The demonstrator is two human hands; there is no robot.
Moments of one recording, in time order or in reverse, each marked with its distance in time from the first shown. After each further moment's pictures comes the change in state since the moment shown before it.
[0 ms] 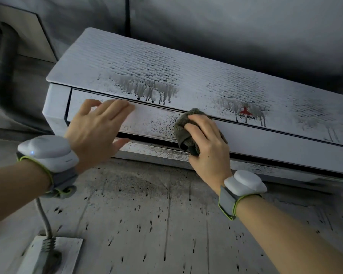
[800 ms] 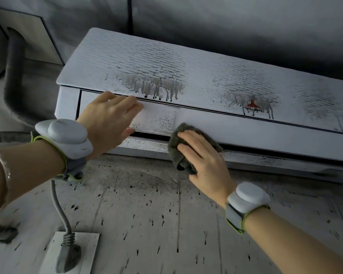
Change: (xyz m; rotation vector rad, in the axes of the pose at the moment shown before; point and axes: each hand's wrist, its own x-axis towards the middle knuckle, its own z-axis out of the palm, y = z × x) left_hand 0.014 -0.019 -0.006 0.041 0.003 0.224; right_hand -0.026 -0.022 0.008 0.049 -0.128 -0.156
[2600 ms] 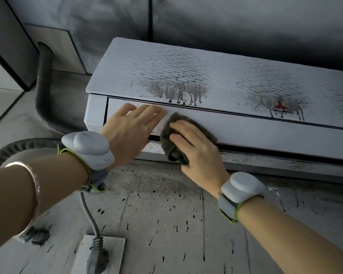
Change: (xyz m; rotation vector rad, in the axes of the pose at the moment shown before) left_hand -0.016 -0.003 0.003 0.055 -0.031 0.010; right_hand 0.051 -0.034 0.027 0.020 0.054 -0.012
